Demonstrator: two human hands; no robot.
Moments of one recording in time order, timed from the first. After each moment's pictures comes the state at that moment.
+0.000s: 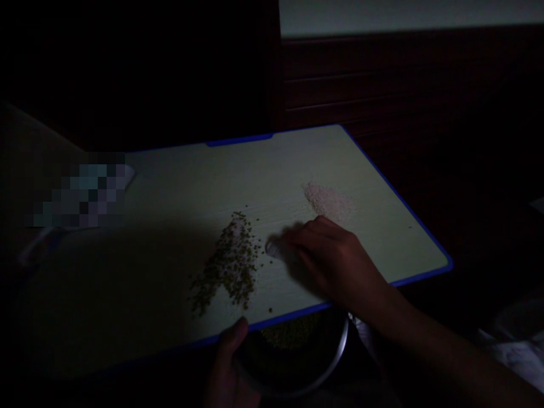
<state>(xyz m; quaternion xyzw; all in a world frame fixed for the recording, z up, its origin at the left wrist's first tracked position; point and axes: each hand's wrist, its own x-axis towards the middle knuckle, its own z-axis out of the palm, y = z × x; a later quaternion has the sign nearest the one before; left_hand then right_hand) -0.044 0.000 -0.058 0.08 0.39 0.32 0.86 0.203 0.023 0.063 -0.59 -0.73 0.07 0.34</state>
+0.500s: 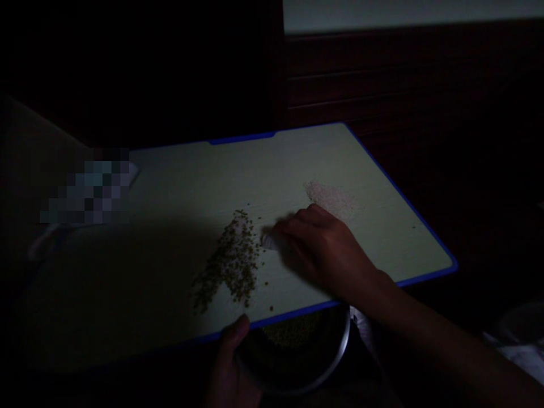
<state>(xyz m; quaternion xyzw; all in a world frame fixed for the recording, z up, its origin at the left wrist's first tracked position) -0.034 0.001 -0.042 0.06 0.47 0.33 0.82 0.201 0.044 0.060 -0.57 -0.74 0.06 0.35</state>
